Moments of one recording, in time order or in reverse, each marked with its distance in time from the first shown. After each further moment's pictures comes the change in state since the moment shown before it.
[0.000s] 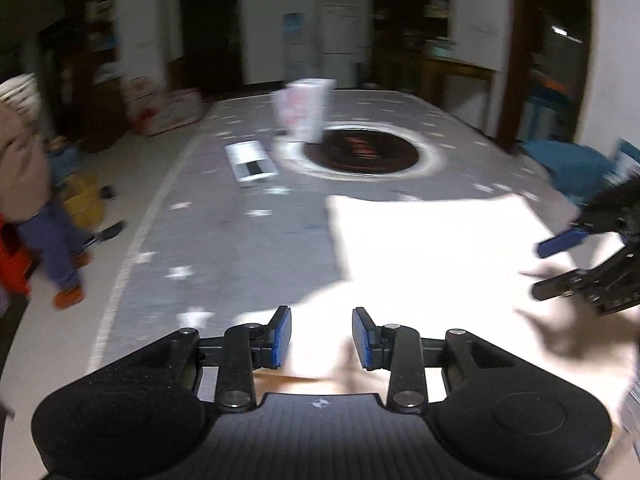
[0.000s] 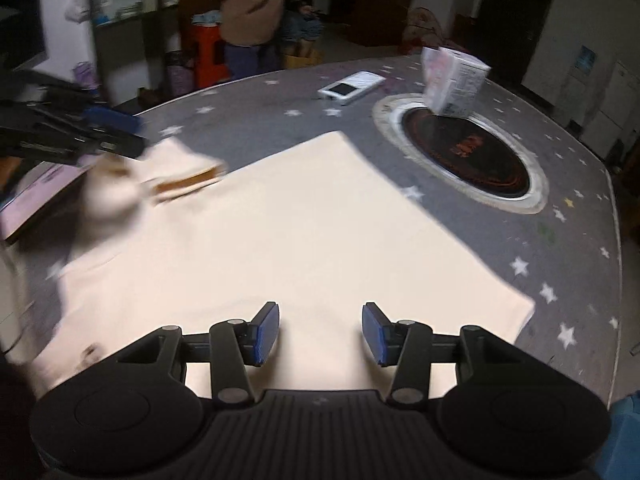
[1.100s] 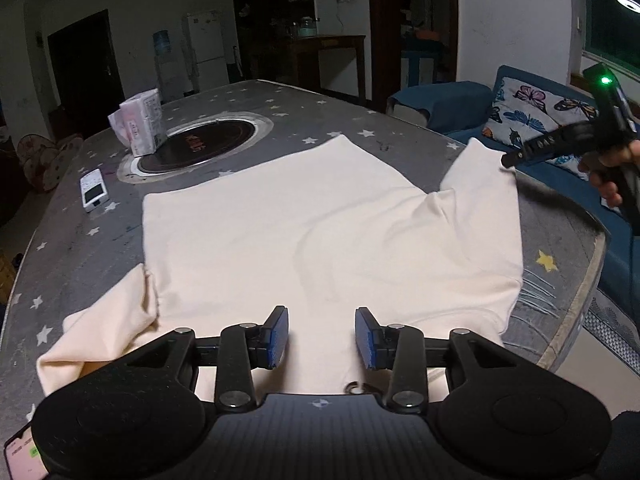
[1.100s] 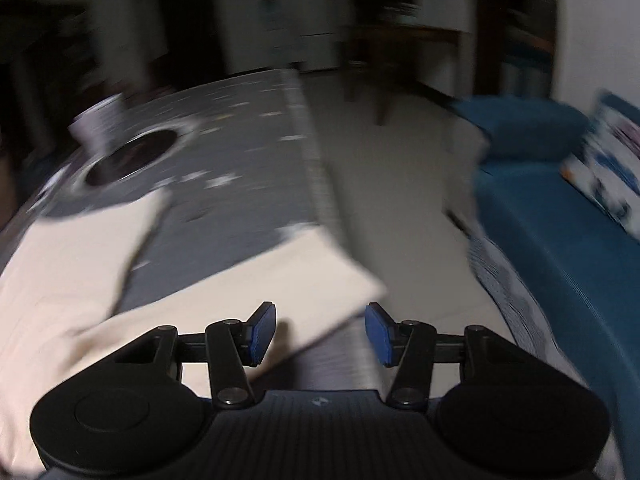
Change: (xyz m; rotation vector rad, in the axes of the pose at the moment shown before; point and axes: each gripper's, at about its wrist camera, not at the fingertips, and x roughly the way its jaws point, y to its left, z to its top) left arm 0.005 -0.105 -0.036 0.257 0.016 -0.206; right arm -0.093 -0.125 -0.204 0.905 -0.154 -0.481
